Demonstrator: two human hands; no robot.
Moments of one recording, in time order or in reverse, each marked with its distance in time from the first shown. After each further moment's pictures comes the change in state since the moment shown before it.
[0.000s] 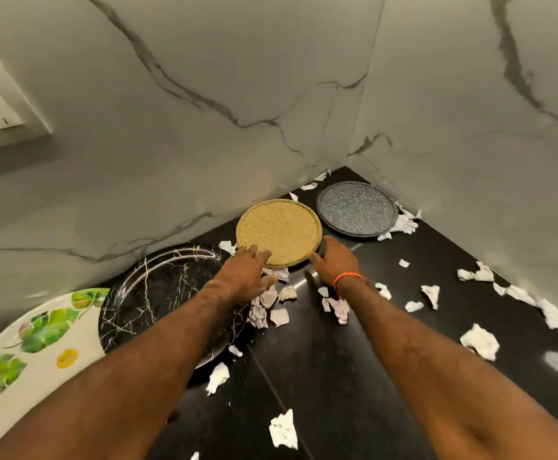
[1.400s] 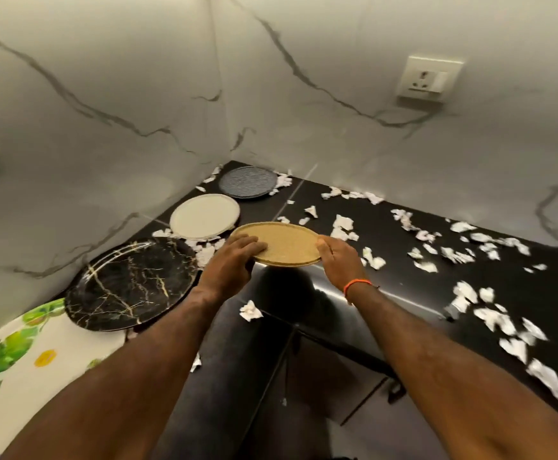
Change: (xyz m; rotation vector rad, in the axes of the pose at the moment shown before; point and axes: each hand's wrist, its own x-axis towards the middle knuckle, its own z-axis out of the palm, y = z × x) left_hand -0.189 0.087 0.032 -0.163 0.539 0.818; right_hand -0.338 0.065 -0.033 0.225 0.495 0.173
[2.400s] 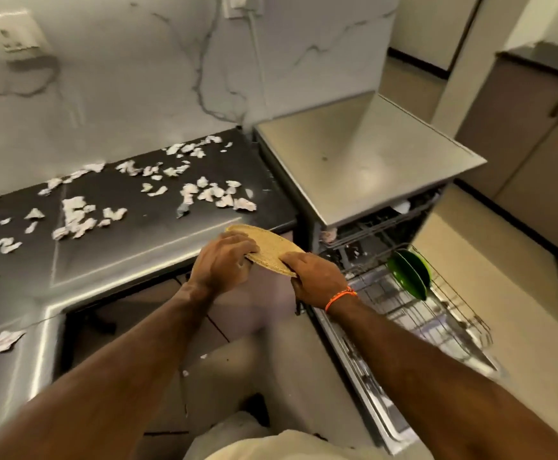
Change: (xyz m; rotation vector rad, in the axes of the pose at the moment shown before) left_hand -0.103 0.451 0.135 -0.349 -0.353 0.788; right_hand -0.487 0.217 -0.184 -0.462 0.289 0.243
